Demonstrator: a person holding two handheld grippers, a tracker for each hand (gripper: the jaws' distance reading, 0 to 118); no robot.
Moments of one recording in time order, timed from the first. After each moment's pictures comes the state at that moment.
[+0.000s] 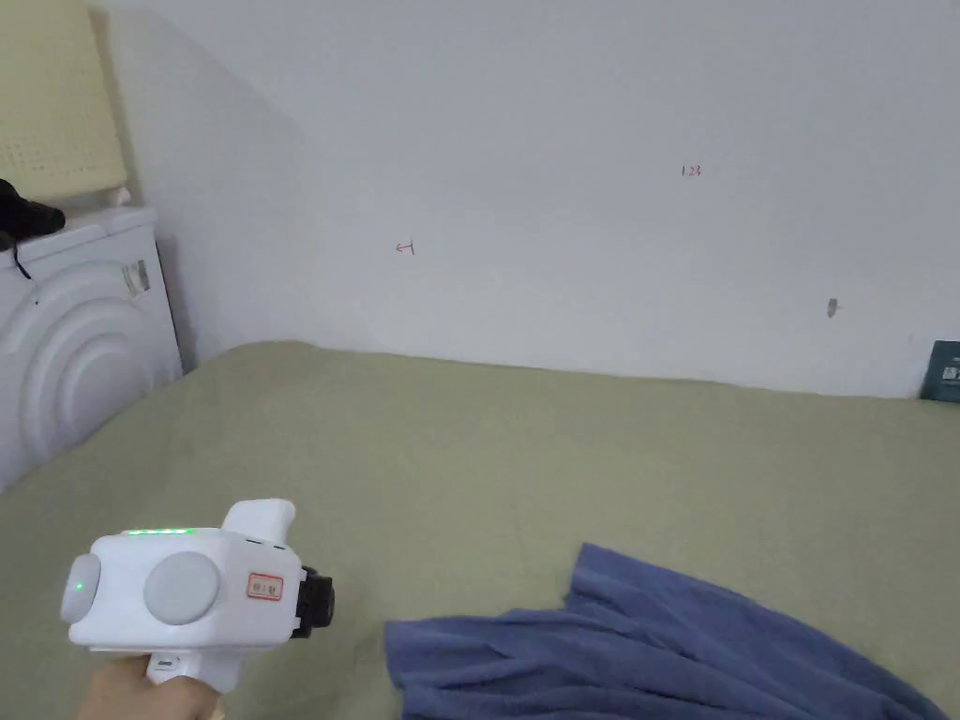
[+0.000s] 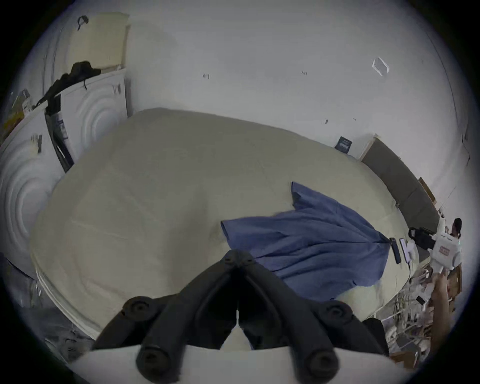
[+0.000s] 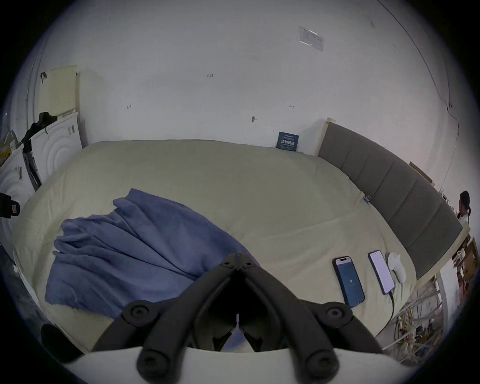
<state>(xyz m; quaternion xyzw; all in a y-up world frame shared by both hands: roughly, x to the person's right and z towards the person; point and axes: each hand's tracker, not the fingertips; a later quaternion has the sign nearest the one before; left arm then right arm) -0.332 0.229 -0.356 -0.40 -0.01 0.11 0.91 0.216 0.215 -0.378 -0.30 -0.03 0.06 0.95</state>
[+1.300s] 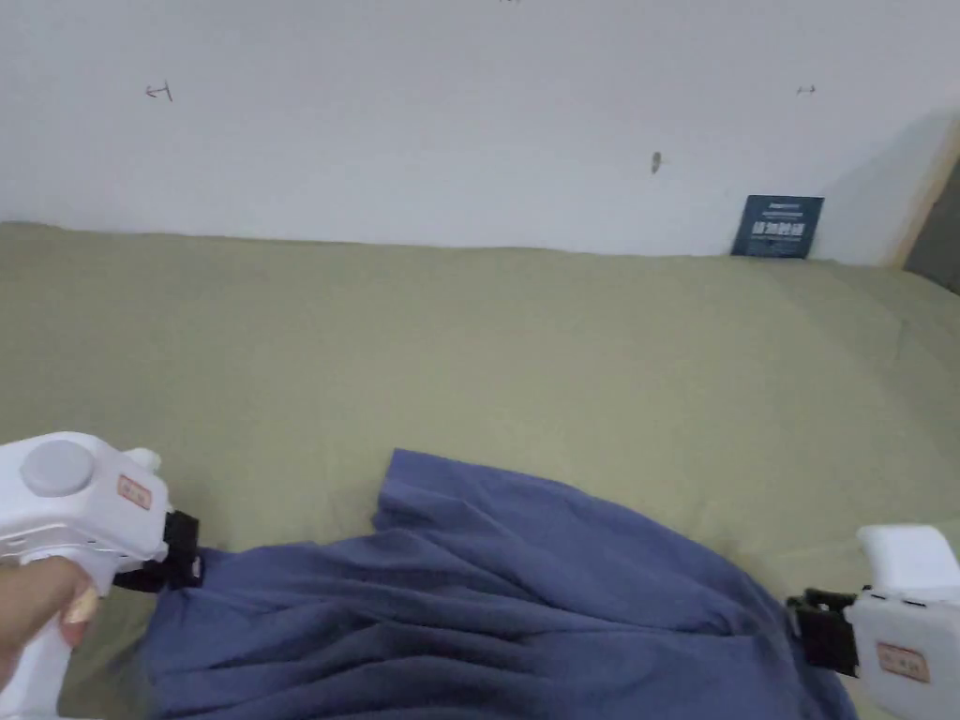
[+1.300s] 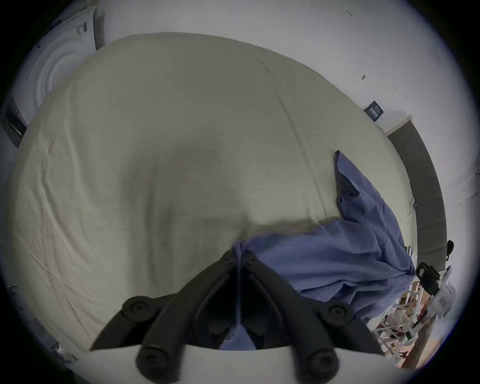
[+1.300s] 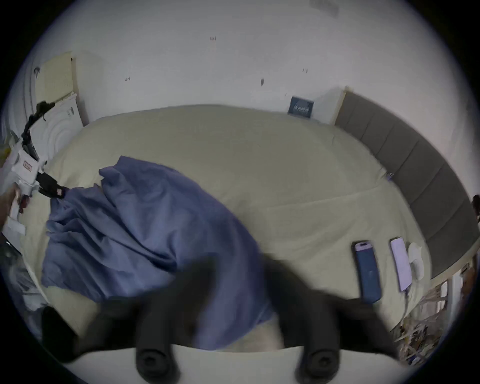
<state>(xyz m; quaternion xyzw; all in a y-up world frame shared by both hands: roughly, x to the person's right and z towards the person) -0.307 0.114 -0.555 -0.56 -0.02 0.14 0.81 0.268 0.167 -0.429 -0.42 0.02 0.03 0.91</state>
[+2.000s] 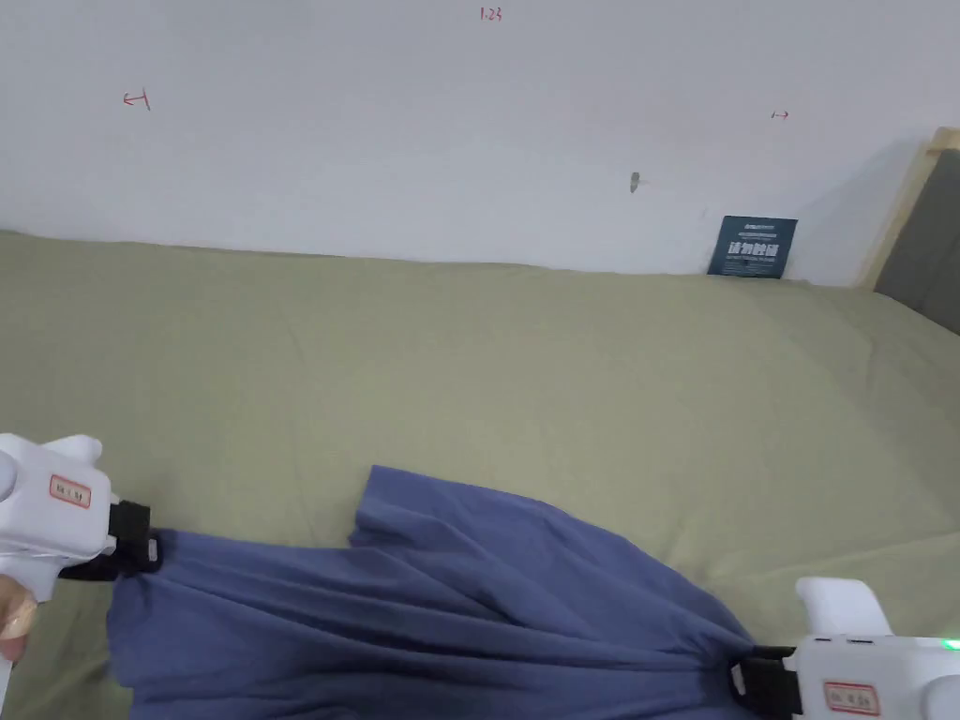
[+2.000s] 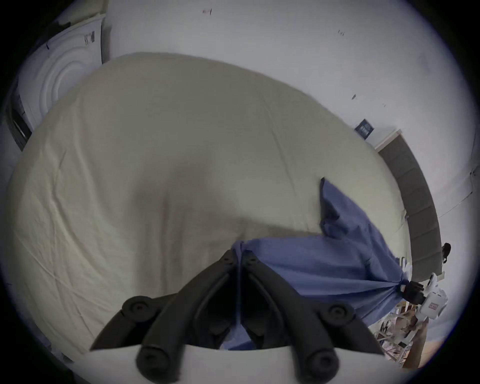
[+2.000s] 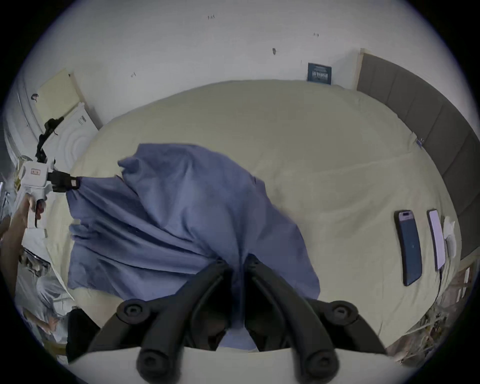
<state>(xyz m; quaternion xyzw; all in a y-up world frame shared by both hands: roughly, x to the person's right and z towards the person) -0.311 0.160 -0.535 -0.49 -0.03 0.17 0.85 0.260 0.148 -0.431 -0.46 0.07 -0.04 0.89</state>
